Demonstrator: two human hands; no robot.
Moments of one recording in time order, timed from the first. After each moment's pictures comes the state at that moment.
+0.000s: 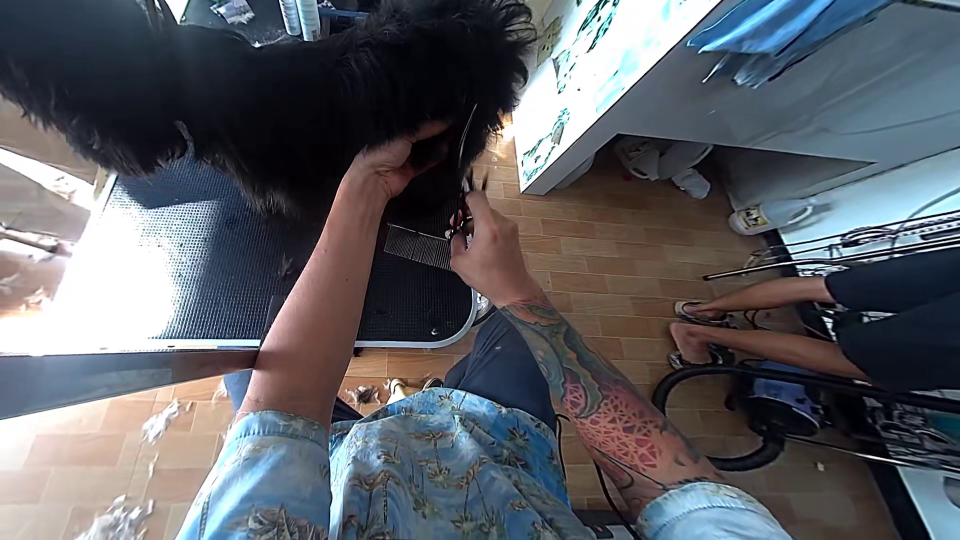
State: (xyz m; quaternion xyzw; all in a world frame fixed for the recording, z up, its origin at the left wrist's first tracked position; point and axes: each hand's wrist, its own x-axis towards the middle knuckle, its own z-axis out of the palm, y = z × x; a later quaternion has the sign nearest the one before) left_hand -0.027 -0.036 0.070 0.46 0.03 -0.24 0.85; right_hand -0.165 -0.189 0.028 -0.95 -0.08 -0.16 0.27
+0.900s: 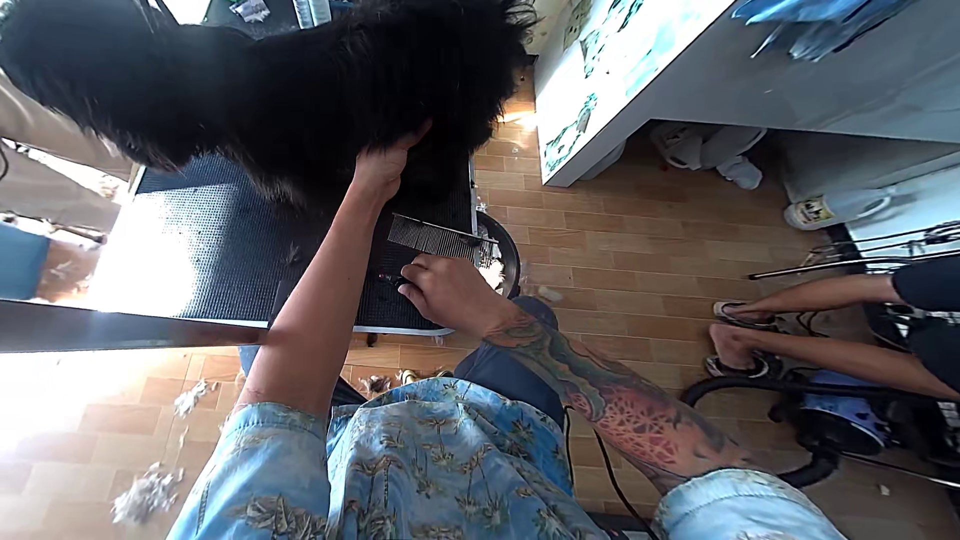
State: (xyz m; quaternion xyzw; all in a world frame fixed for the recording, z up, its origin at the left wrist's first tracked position) left_hand -0.040 -0.040 0.038 0.60 0.03 -0.02 0.80; right_hand -0.201 -0.163 0.004 -0.94 -0.31 0.03 0.17
